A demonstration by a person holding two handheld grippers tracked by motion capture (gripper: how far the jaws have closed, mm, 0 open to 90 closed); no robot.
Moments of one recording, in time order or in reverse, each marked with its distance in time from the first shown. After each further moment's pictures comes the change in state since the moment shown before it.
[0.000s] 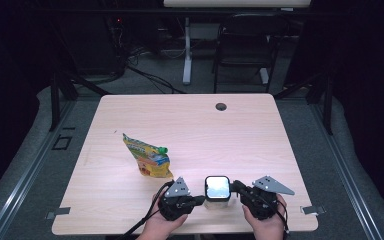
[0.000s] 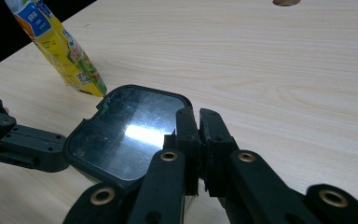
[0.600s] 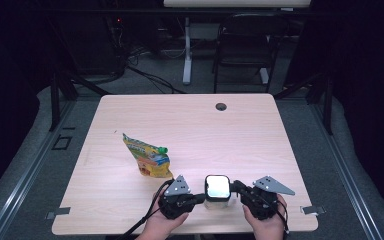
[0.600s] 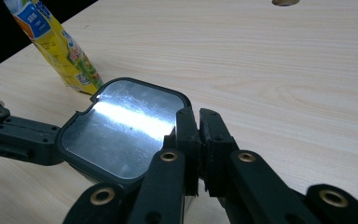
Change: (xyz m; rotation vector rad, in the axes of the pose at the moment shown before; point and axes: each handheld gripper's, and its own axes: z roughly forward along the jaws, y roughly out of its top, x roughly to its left) left arm -0.002 0.006 -0.002 -0.032 -0.001 0.003; right arm 0.000 0.000 0.000 -0.005 -0.002 0.005
